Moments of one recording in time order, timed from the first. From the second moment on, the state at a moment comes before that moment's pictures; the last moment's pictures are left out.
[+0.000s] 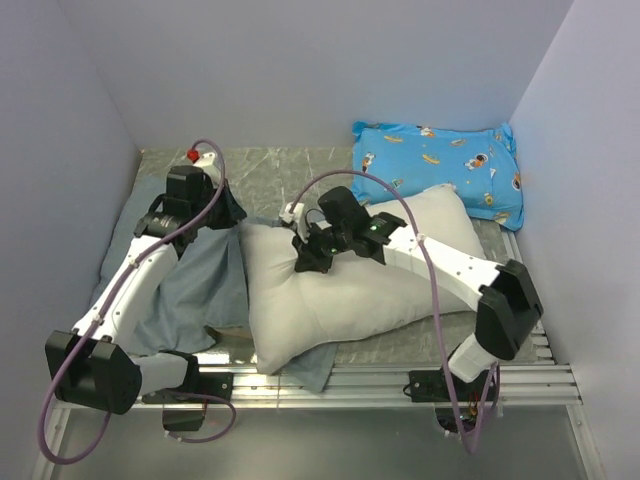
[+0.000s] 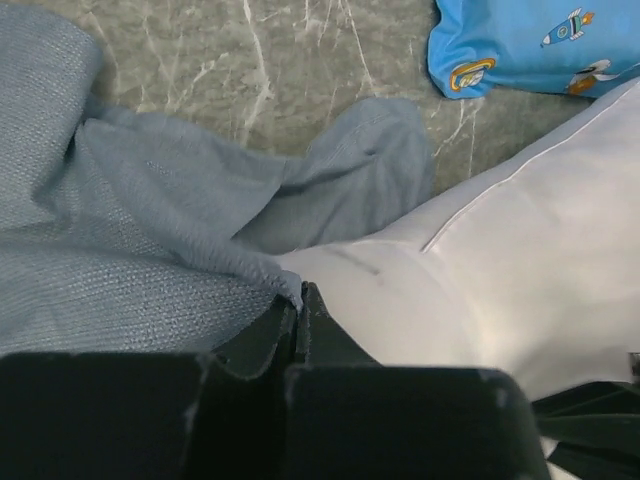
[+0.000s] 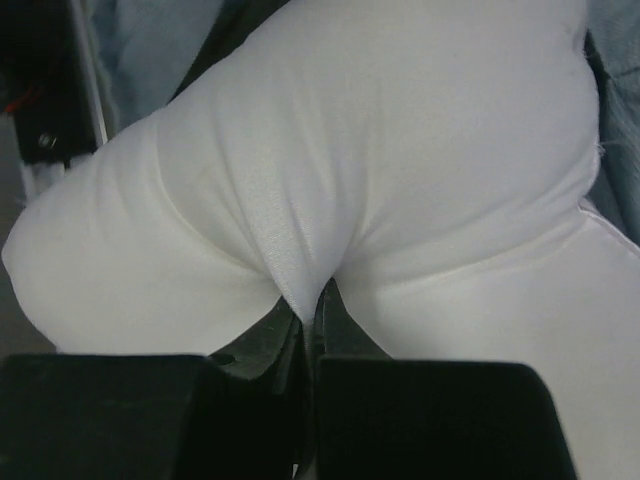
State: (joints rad) left arm -0.22 1.23 1.12 -0.48 0.21 -0.36; right arm 0.81 1.55 1.26 -0.44 -0.48 -0.23
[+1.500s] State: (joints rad) left arm -0.23 1.19 1.07 -0.56 0.59 -0.05; right arm 0.59 1.94 1.75 -0.49 -0.30 0.07
